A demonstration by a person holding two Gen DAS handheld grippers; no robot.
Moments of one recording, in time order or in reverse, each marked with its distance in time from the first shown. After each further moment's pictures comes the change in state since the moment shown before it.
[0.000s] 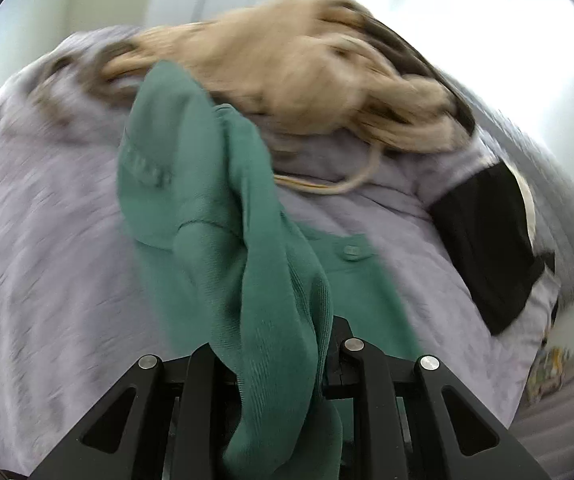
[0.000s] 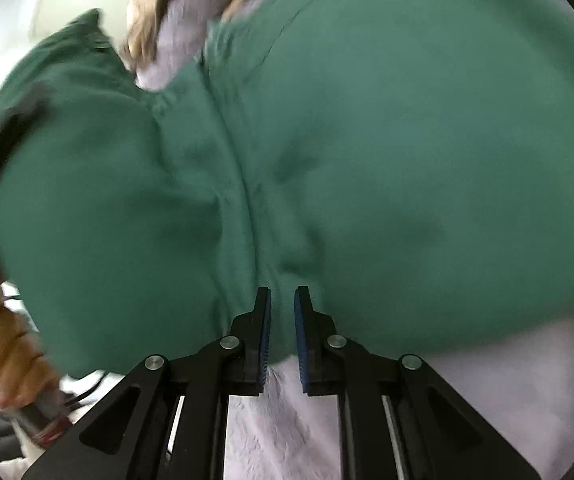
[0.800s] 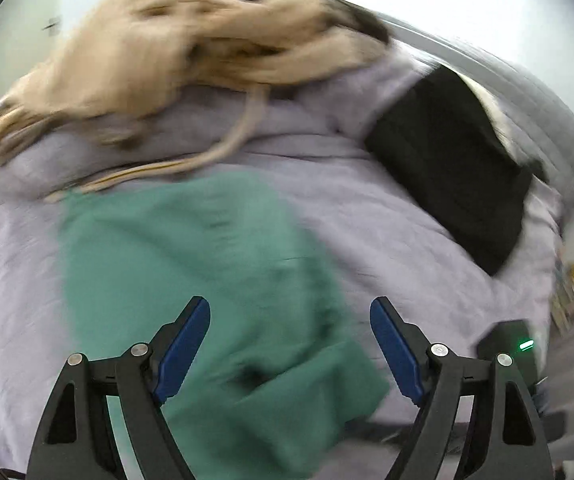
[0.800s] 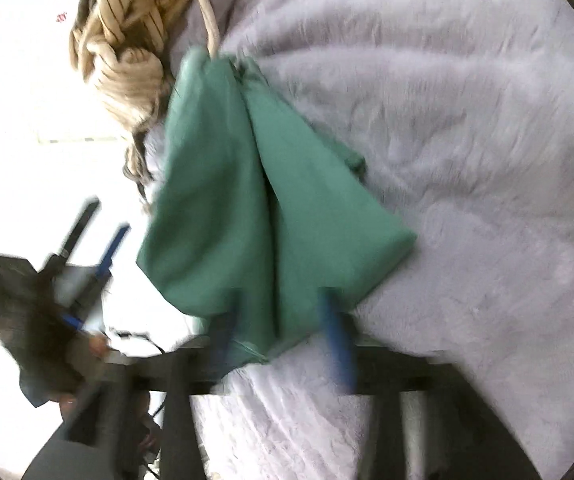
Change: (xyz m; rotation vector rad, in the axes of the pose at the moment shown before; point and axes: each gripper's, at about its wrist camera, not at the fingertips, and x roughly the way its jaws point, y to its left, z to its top) left arm 0.060 -0.125 -0.030 0.207 0.045 0.014; right arm -0.120 -0.127 -0.024 0.225 -0.198 0.139
